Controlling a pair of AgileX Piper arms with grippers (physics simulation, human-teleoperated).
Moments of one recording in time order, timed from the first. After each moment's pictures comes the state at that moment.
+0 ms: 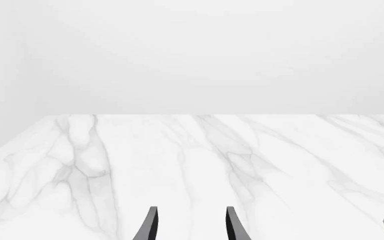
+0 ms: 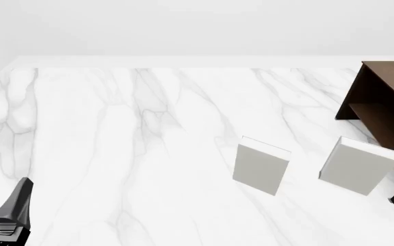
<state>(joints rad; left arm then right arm) 0.00 0.00 0.00 0.00 0.00 -0.56 1.36 -1.06 -0.12 -0.79</state>
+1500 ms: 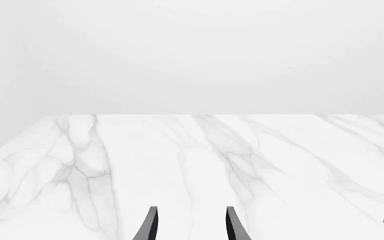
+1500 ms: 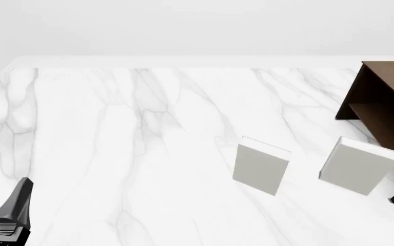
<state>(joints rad) 0.00 0.00 0.00 0.00 0.00 -0.54 1.45 -1.00 -0.18 -0.72</state>
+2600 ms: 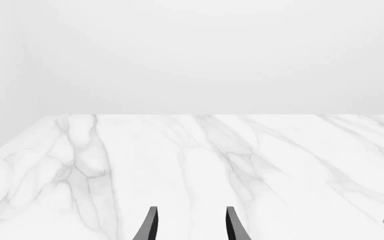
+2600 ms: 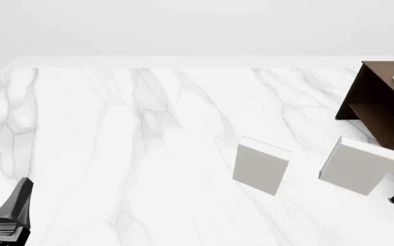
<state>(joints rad) 0.00 0.00 0.00 0.00 0.00 -0.36 1.11 -0.83 -0.19 -0.50</state>
